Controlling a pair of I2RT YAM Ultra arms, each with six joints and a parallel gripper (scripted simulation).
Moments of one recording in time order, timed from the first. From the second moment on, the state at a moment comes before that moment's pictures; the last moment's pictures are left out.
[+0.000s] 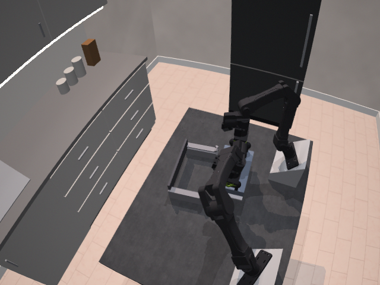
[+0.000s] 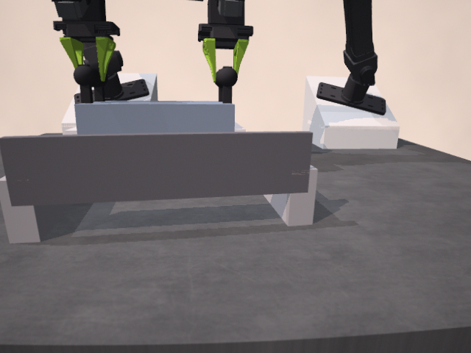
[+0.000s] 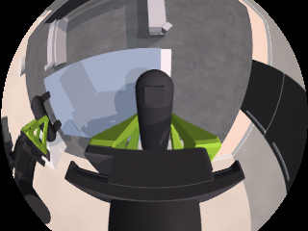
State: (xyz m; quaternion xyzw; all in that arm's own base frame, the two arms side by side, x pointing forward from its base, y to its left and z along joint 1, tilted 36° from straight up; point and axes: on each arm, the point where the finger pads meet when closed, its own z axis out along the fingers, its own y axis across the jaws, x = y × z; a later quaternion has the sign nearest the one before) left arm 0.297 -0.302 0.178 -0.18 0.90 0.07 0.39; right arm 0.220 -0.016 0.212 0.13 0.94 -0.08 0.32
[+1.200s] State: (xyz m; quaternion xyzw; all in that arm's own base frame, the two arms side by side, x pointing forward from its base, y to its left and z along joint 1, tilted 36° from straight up) left arm 0.282 -0.292 0.158 -0.20 0.90 0.06 0.38; right arm 0.222 -0.002 0.196 0.11 0.94 -0.08 0.31
